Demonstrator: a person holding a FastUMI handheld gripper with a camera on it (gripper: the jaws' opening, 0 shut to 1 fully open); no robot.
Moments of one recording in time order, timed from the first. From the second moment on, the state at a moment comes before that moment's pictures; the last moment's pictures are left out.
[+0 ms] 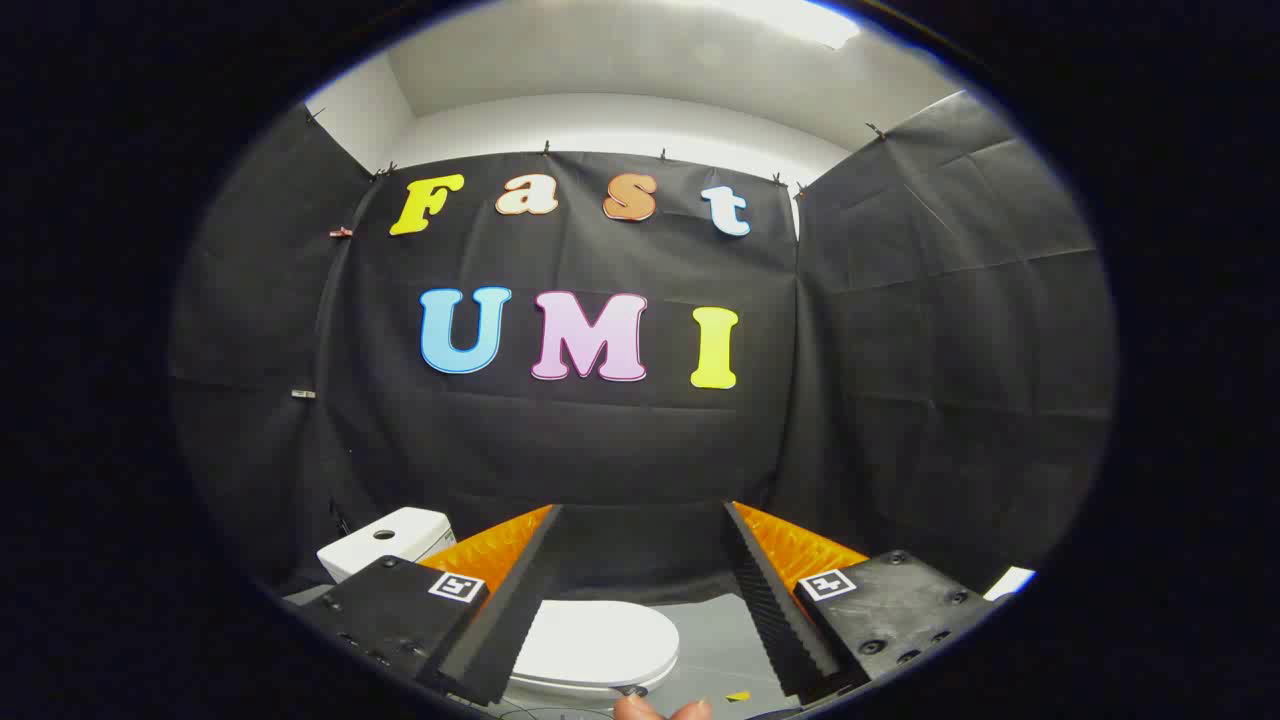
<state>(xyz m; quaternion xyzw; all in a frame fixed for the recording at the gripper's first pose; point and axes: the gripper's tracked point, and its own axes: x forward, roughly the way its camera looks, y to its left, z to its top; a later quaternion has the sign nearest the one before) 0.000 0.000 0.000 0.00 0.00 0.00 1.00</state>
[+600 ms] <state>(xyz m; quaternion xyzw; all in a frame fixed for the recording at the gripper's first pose) -0.004 -0.005 0.011 0.00 -0.01 0.00 1.00</state>
